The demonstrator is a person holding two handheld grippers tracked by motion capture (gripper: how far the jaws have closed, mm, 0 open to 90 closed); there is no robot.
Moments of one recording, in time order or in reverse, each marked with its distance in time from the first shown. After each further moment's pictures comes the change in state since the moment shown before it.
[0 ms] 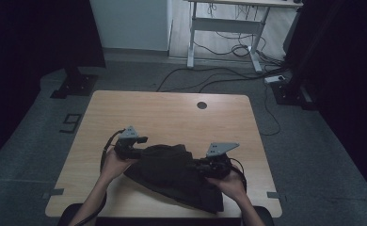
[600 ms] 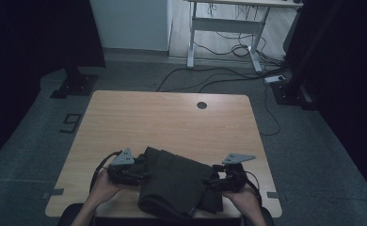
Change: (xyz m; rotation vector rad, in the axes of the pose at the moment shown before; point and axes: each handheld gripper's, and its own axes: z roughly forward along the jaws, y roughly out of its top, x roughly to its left) left arm -0.056 -0.038 -0.031 0.072 -0.044 0.101; right arm 0.006 -0.046 -0.022 0.087 -0.217 0.276
